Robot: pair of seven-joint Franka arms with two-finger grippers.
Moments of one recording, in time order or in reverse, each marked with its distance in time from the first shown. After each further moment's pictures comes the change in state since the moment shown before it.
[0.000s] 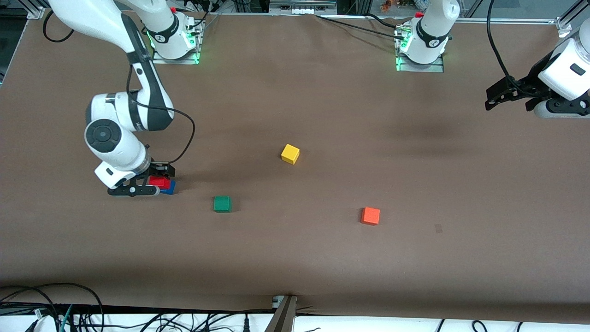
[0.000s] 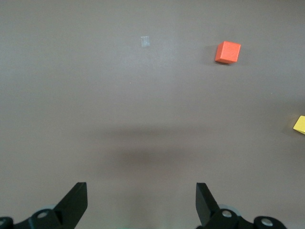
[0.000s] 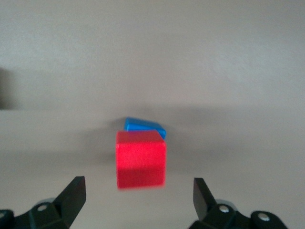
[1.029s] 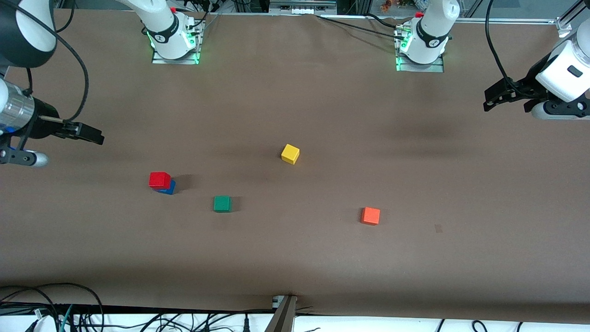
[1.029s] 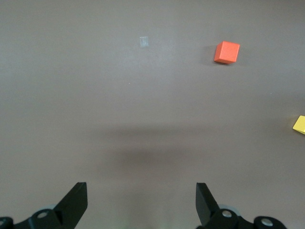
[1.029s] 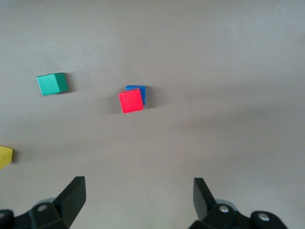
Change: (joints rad) left arm 0.000 0.005 -0.004 0.004 0.000 0.000 -0.002; right arm -0.018 -0.159 -0.162 0.408 0.185 -0.609 -0.034
